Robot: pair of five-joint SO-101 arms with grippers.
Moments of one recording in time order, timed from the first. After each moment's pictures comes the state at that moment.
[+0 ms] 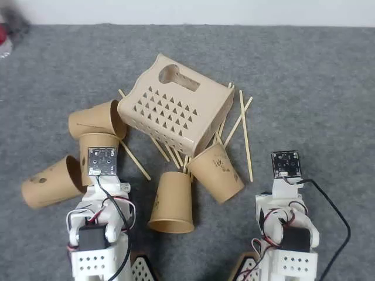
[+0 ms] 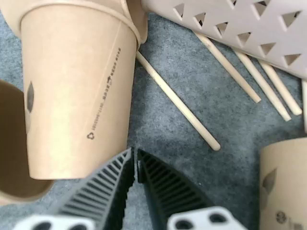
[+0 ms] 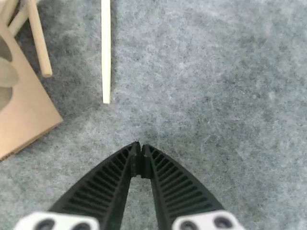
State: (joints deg) left arm -11.0 -103.3 96.7 73.3 1.8; right arm 1.6 -103.4 95.5 74.7 8.1
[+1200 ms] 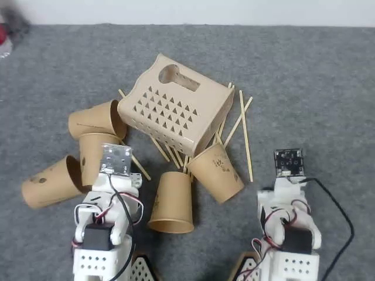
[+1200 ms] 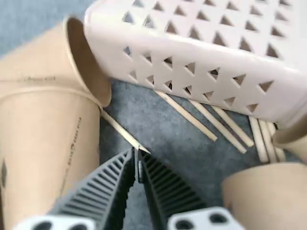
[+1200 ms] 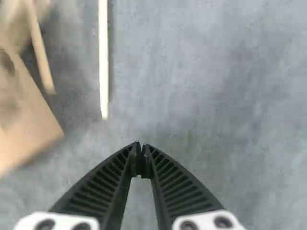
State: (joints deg) left arm -2.2 -103.3 96.7 61.7 0.0; right arm 1.7 -103.4 91.6 72.4 8.4
